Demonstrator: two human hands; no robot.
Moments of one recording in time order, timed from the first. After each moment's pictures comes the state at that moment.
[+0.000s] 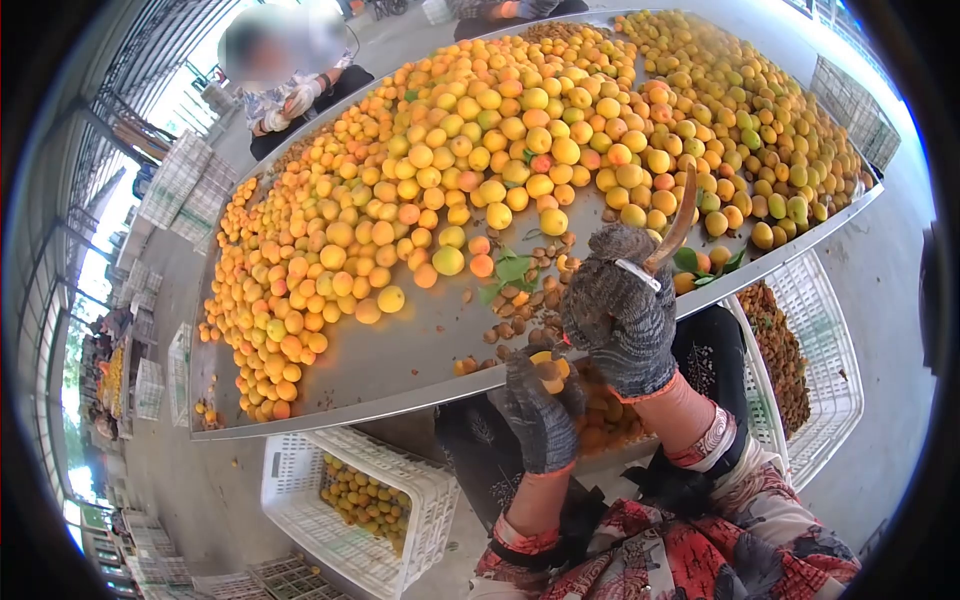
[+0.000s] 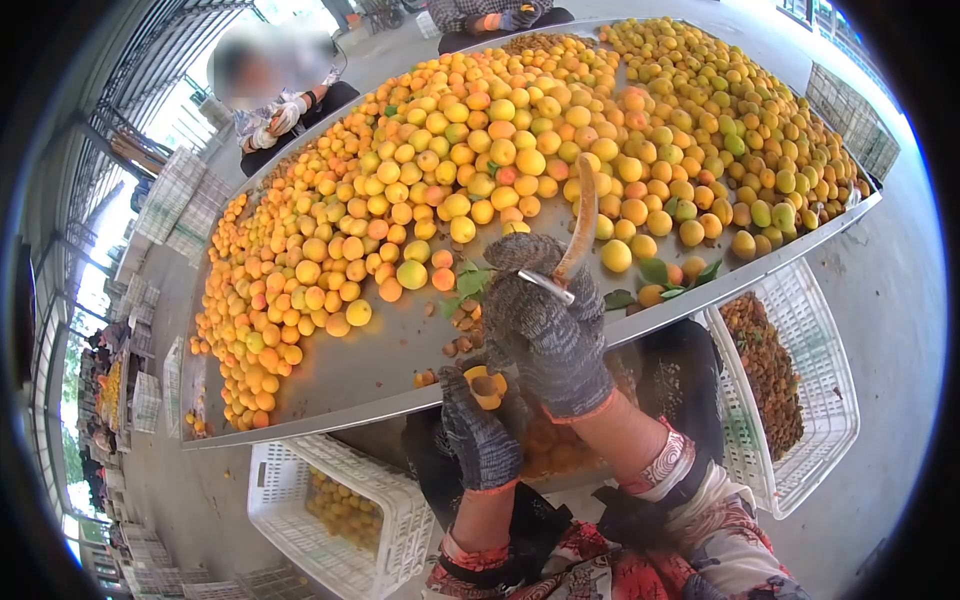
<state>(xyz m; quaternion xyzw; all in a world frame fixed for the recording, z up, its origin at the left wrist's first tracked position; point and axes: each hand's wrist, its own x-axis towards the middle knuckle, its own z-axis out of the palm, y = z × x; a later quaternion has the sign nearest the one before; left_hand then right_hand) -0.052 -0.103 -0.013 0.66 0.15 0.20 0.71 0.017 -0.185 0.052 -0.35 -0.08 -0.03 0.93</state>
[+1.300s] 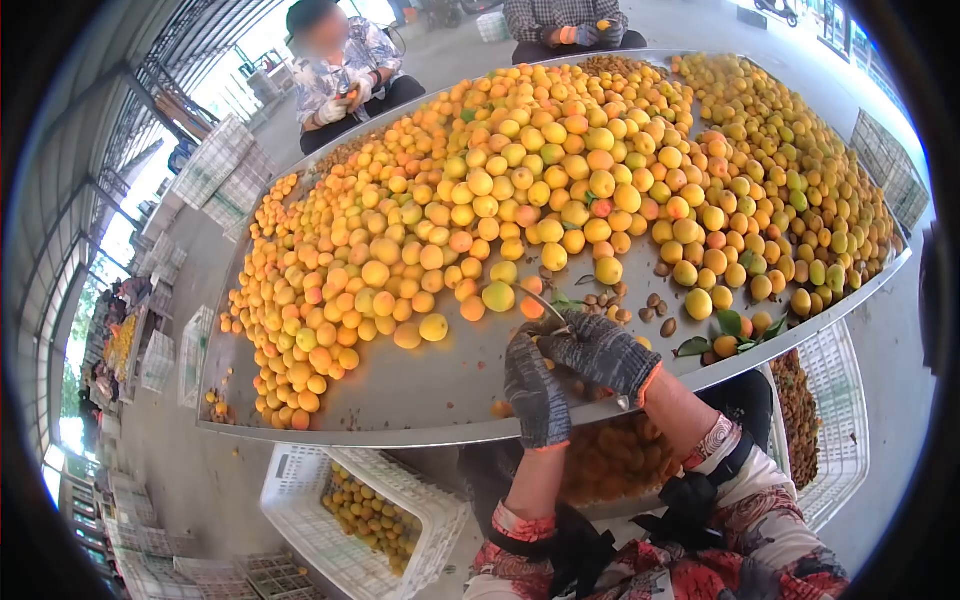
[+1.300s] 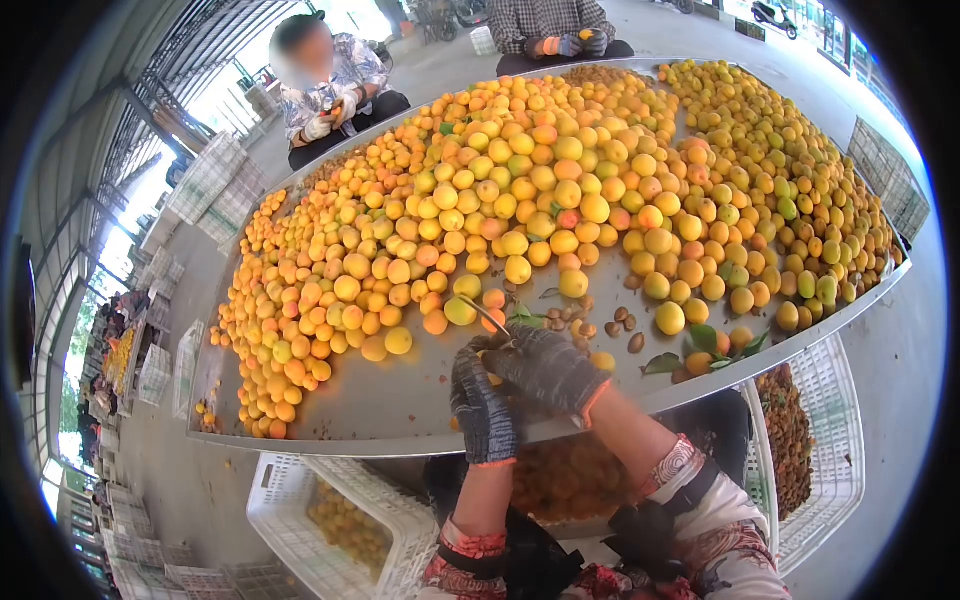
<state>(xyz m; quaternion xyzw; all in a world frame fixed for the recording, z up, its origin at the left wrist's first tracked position) 0.036 -0.047 -0.040 0.70 0.17 0.30 0.63 0.085 -0.141 0.030 -0.68 -0.06 0.36 0.64</state>
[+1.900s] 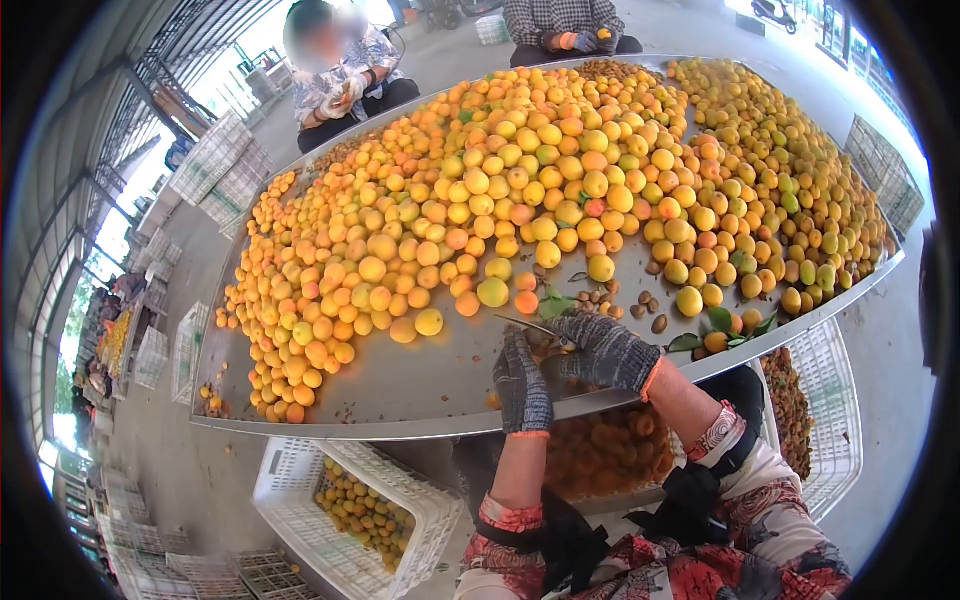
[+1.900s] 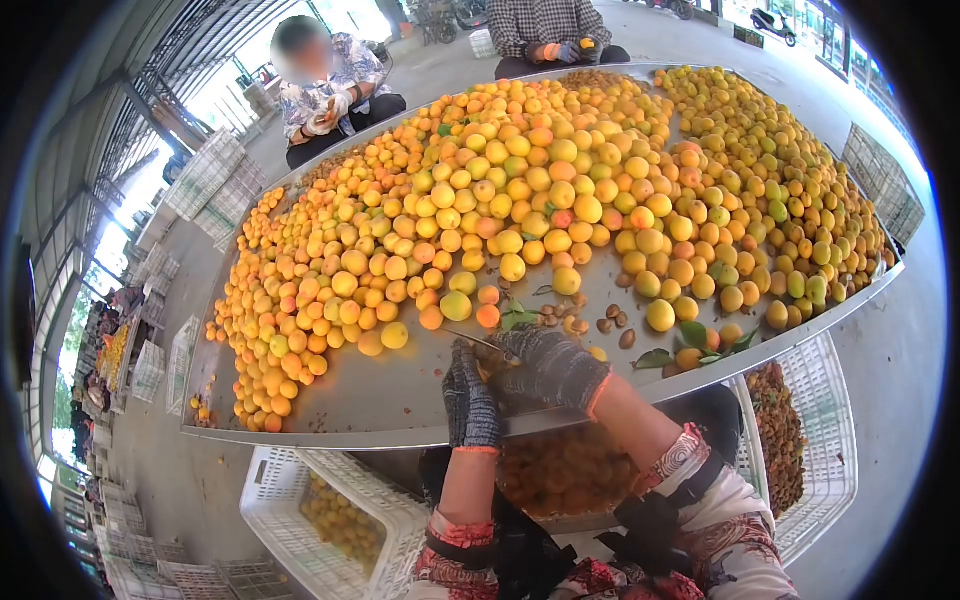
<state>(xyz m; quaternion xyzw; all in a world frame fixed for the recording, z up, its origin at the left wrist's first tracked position) 0.039 -0.035 -0.042 0.64 0.25 0.20 0.70 0.086 -0.160 0.026 -0.85 -0.38 0.14 0.33</state>
